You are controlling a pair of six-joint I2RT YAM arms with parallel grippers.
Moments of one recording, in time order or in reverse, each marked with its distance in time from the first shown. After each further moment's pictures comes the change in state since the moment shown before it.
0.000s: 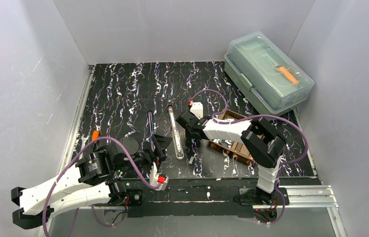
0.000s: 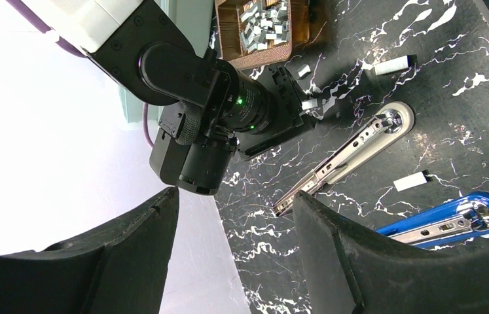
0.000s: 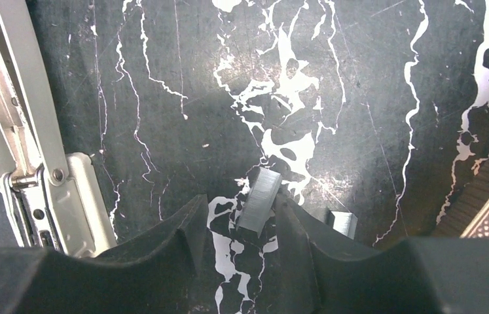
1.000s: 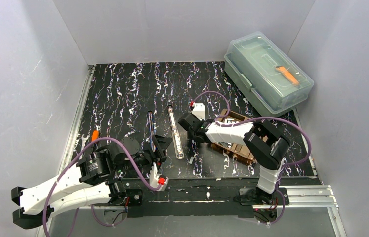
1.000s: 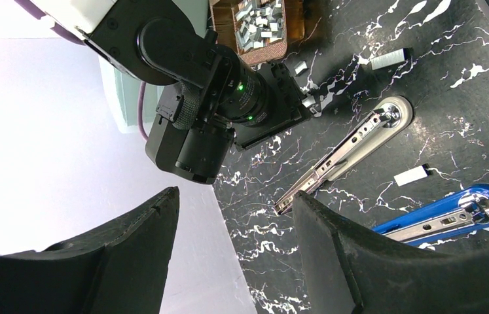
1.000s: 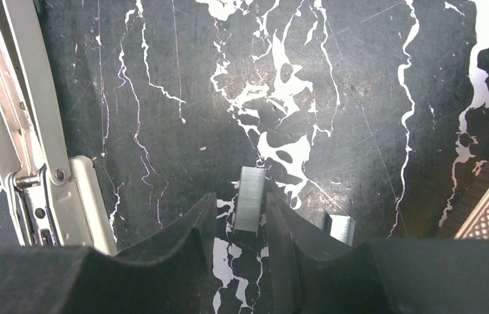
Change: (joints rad) left arm 0.000 0.001 0.000 -0.014 0.000 0.029; right arm 0.005 -0.040 -0.088 0.125 0.015 -0.004
